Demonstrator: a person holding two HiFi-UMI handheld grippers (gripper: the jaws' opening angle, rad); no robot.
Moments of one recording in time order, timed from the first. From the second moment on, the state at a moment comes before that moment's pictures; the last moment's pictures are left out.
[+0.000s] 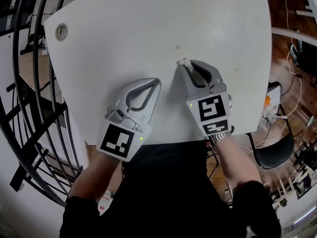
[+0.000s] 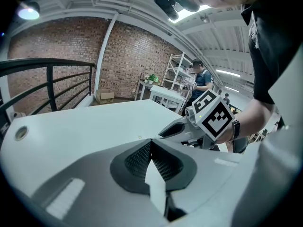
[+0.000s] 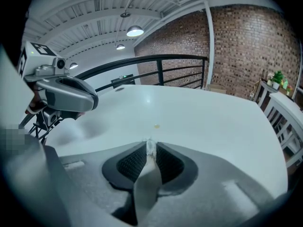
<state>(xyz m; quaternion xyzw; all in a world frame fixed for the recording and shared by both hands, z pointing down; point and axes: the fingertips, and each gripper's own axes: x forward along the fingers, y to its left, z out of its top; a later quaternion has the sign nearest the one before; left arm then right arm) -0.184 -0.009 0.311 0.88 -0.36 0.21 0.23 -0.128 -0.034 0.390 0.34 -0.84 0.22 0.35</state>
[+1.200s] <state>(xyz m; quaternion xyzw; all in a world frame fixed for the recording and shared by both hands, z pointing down) -0.202 -0.008 0.314 0.88 -0.36 0.21 0.24 -0.152 -0.075 0.390 0.37 -0.84 0.20 0.34</state>
